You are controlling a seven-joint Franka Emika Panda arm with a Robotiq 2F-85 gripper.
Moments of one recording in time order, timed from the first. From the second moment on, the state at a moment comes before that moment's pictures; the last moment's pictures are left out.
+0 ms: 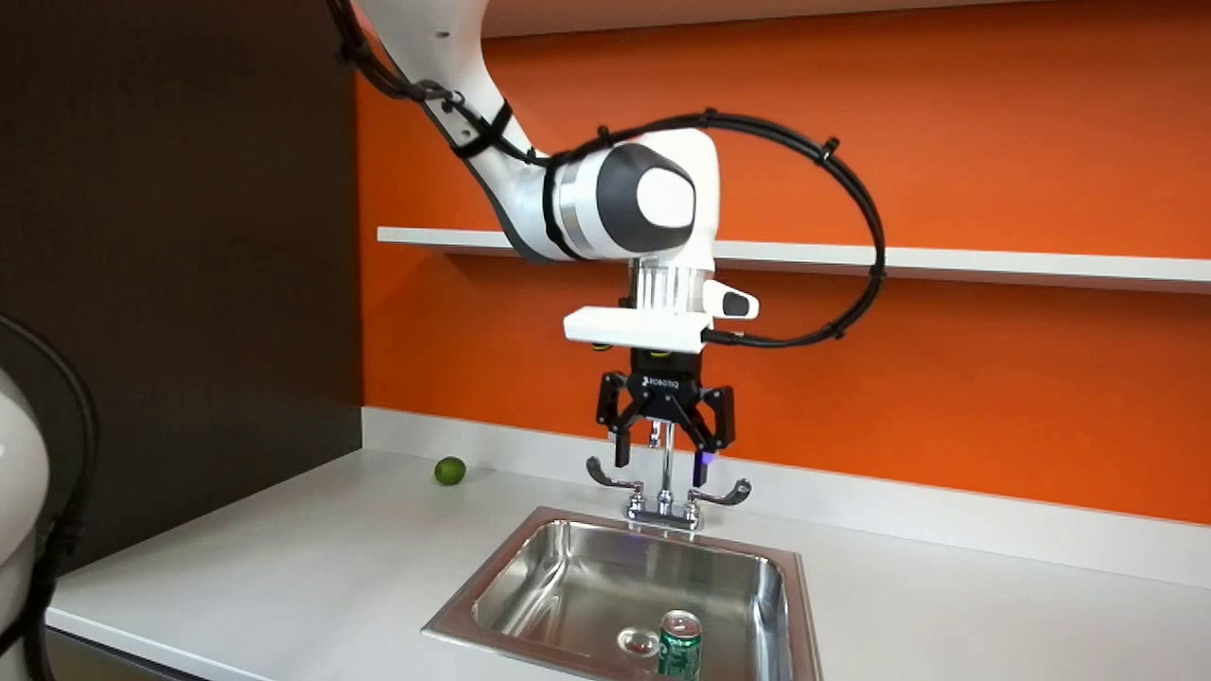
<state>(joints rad) -0.21 -0.03 -0.36 -2.30 -0.09 2.25 -0.29</state>
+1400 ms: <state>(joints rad) -0.30 0.56 -0.23 -2.02 0.00 2.55 -0.28</state>
